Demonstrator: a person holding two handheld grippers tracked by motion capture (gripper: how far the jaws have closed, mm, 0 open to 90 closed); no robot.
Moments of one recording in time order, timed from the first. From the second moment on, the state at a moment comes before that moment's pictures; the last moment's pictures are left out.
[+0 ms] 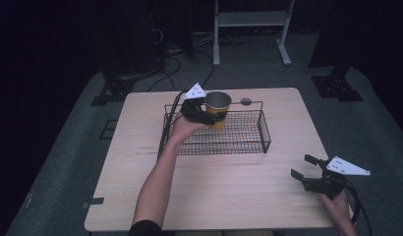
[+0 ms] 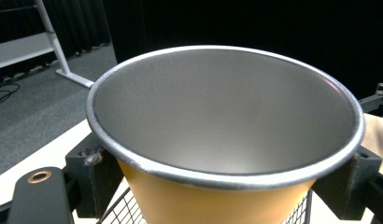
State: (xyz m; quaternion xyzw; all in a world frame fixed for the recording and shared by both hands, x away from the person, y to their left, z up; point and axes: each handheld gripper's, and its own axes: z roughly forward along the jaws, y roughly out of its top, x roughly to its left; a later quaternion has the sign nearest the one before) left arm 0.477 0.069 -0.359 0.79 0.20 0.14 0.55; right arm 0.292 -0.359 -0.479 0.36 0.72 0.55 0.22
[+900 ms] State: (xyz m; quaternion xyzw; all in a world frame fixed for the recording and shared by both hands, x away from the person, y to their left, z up) left arm 0.496 0.052 -0.381 0.81 0.20 0.12 0.53; right arm 0.292 -0.359 -0.479 0.36 0.72 0.55 0.22
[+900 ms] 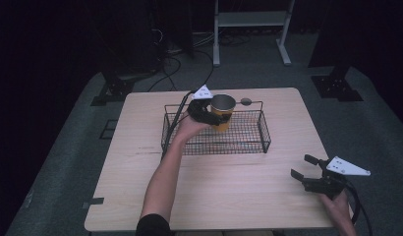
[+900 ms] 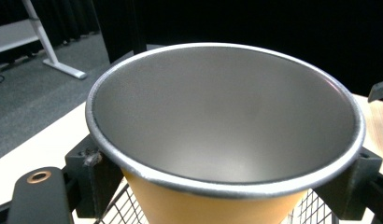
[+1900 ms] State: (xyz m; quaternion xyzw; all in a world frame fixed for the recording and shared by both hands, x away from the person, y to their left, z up) left arm 0.506 0.043 -0.412 0.84 0.19 0.10 0.49; right arm 0.291 -0.359 -0.479 0.36 0.72 0.55 0.22
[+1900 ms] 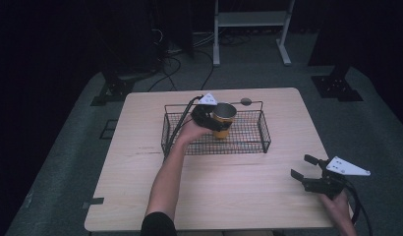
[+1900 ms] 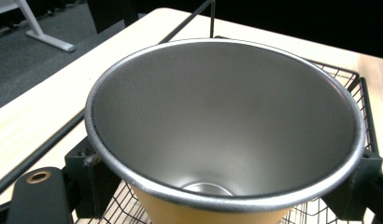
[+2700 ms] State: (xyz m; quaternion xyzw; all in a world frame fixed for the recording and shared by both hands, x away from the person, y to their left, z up) left arm 0.511 0.036 -0.422 0.87 0.18 0.09 0.44; right arm 0.291 -0.359 -0.479 0.36 0.72 0.55 0.22
